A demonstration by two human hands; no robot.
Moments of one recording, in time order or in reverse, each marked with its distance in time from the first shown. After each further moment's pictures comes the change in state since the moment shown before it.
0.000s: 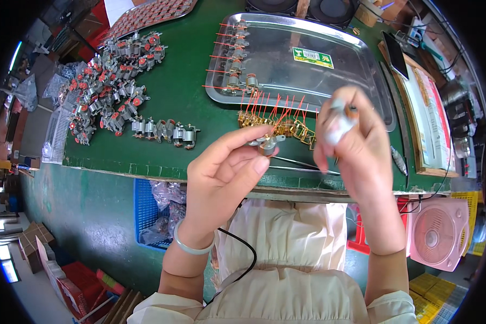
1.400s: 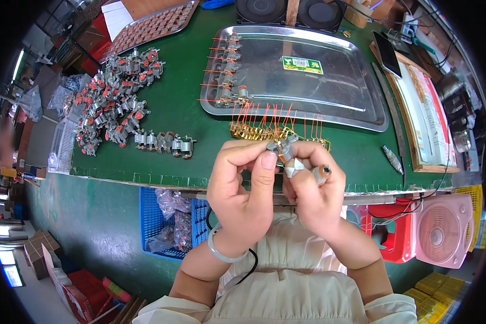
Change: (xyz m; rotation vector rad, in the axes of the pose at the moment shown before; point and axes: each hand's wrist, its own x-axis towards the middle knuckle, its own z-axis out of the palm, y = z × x) left_hand -0.003 -0.005 0.042 0.135 0.219 0.305; right_hand -0.035 0.038 0.016 -0.105 0.136 -0.188
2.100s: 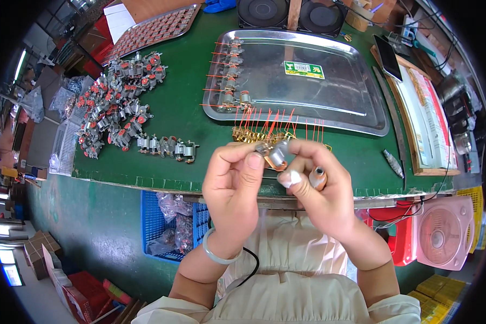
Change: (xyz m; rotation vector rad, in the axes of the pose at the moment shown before) left_hand 0.003 -0.004 -0.009 -0.293 -0.007 -0.172; right_hand 0.008 -0.013 -0.015 -0.073 -0.199 0.168
